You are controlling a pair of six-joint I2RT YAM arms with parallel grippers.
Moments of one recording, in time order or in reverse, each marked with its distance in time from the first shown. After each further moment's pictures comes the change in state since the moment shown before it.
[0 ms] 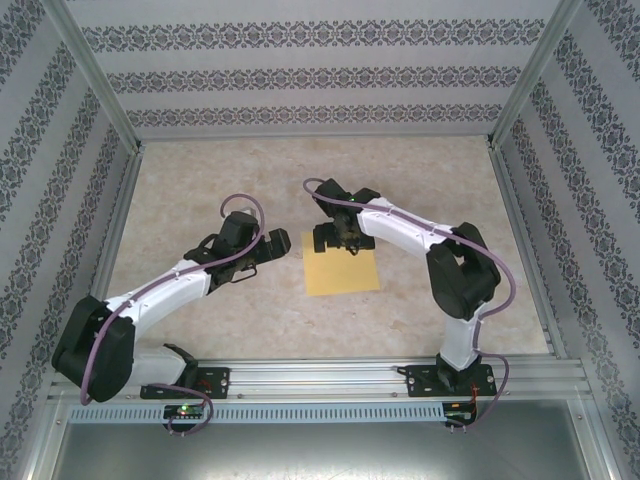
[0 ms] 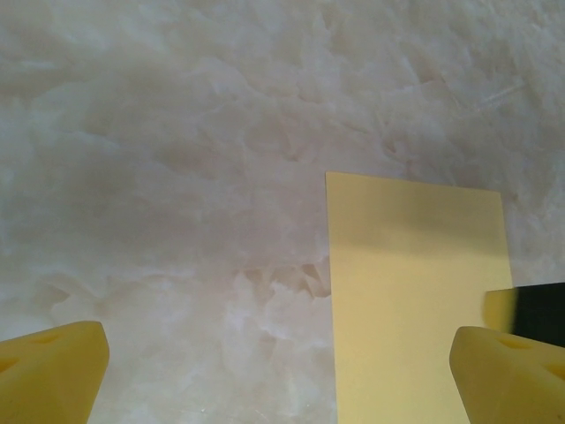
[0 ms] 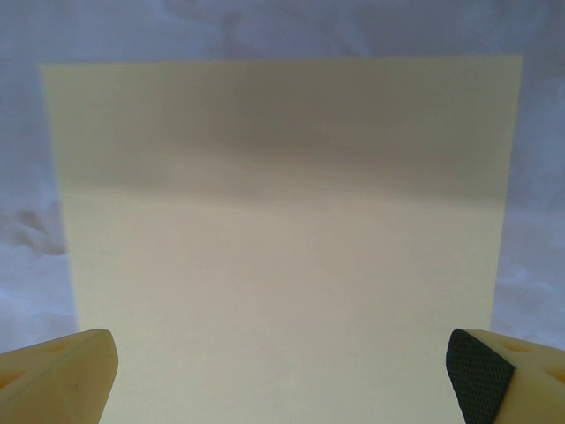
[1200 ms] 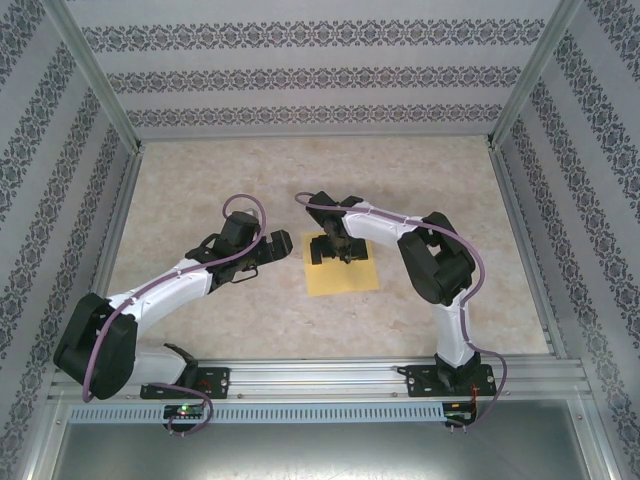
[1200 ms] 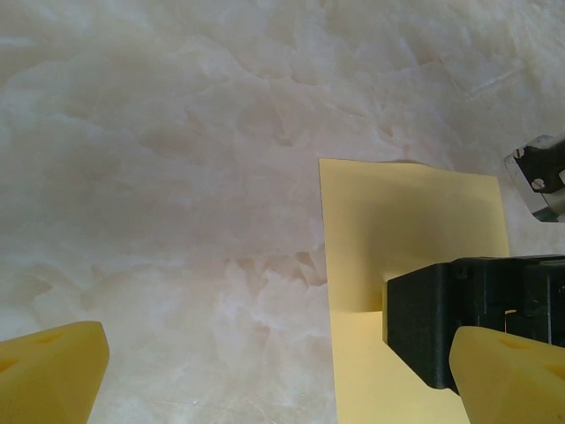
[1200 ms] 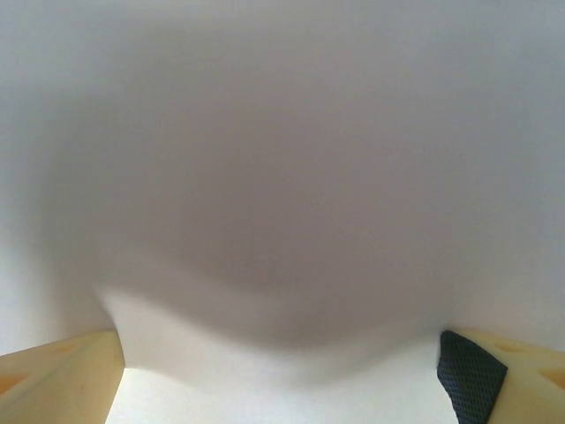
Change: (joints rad) left arm 0.000 0.011 0.000 0.000 0.025 0.000; right arm 0.009 0.158 0.008 0.039 -0.047 0.000
